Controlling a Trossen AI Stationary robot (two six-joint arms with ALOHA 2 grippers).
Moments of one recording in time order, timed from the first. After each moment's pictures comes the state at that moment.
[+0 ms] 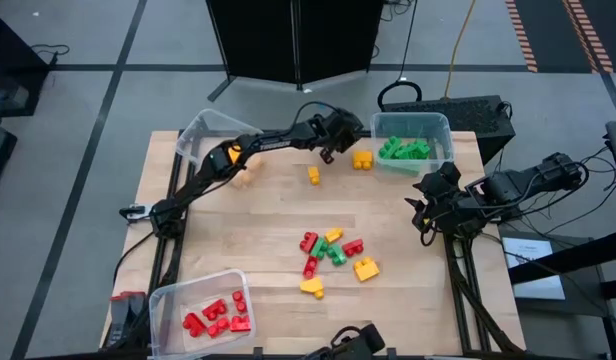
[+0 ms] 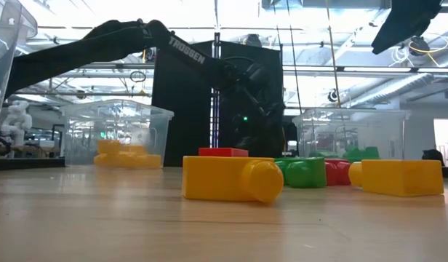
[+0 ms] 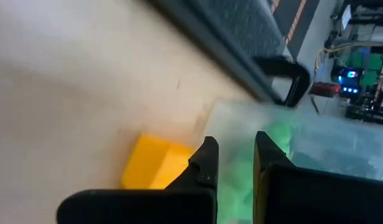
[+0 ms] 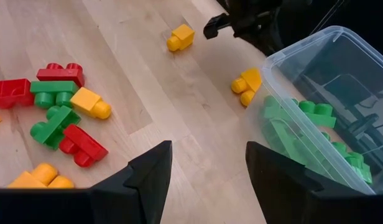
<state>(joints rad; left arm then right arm) 0.46 2.52 2.17 -0.36 0.00 -1.65 0.39 0.86 1.01 -1.25 0.67 0.78</state>
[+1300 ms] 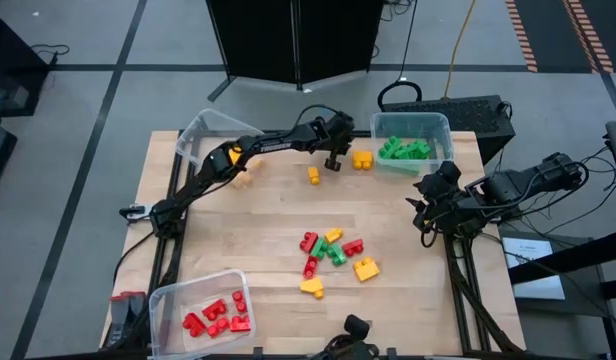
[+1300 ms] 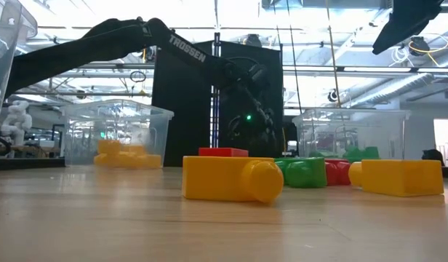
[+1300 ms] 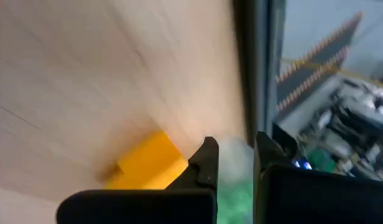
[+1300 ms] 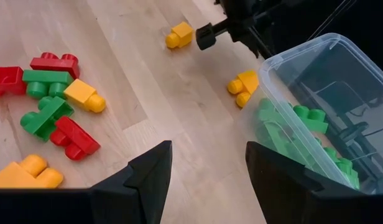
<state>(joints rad) 0.44 2.52 2.17 -0.44 -0.09 -2.20 0.39 0.86 1.01 -1.26 0.68 0.73</state>
